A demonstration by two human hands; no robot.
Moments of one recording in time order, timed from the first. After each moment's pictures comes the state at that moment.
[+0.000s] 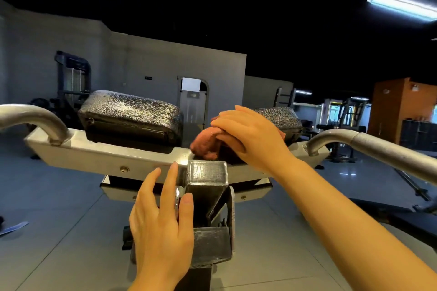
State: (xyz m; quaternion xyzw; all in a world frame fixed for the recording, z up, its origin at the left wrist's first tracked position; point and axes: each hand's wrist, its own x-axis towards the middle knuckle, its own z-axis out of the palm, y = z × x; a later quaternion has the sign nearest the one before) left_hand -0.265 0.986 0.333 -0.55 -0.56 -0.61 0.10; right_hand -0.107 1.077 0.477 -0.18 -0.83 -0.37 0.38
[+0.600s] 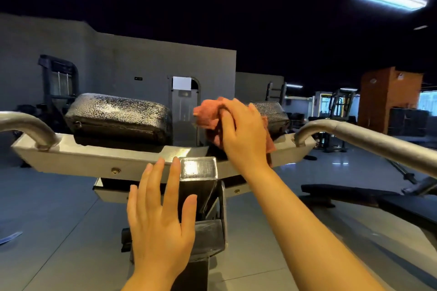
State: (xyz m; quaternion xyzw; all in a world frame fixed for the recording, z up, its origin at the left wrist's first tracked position) left_hand -0.266 0.987 0.335 -0.60 -0.53 -0.55 0.24; right_hand -0.134 1.058 0.460 -0.31 -0.69 -0.15 0.64
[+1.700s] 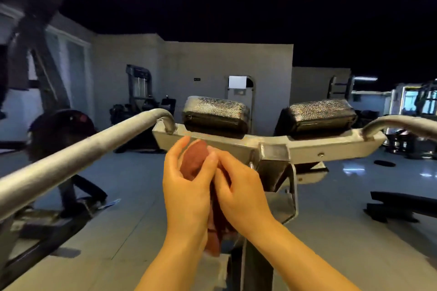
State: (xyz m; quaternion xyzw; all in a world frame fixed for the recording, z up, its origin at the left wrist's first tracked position) left_hand -0.306 0.844 0.397 -0.41 -0.36 -0.83 -0.15; right_hand -0.234 0.906 0.386 -0.16 -0.80 0.11 0.56
